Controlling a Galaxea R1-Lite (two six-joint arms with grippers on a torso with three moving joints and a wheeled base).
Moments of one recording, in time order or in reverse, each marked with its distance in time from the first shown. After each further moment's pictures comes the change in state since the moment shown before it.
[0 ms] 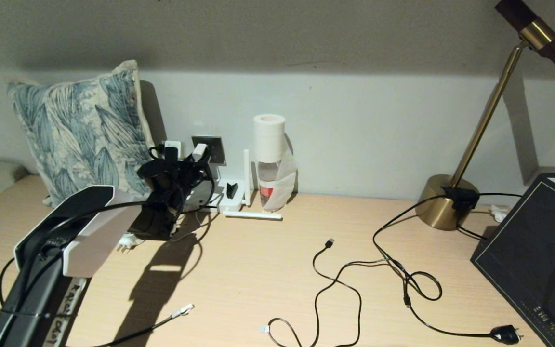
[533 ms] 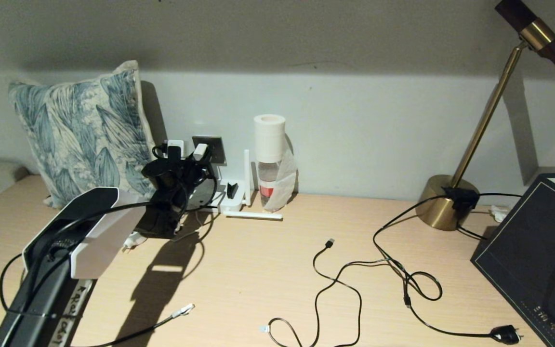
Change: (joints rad) left arm -0.019 0.025 -0.061 0.024 0.029 0.001; right arm 0.000 0.000 0.000 0.000 0.000 -0.001
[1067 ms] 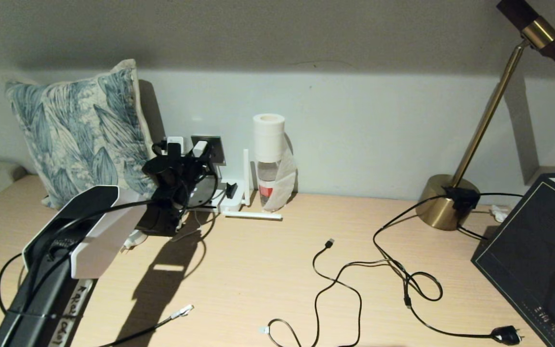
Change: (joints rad) left arm -0.021 -0.009 -0.007 0.003 0.014 0.000; right arm 0.000 0.000 0.000 0.001 0.000 0.001
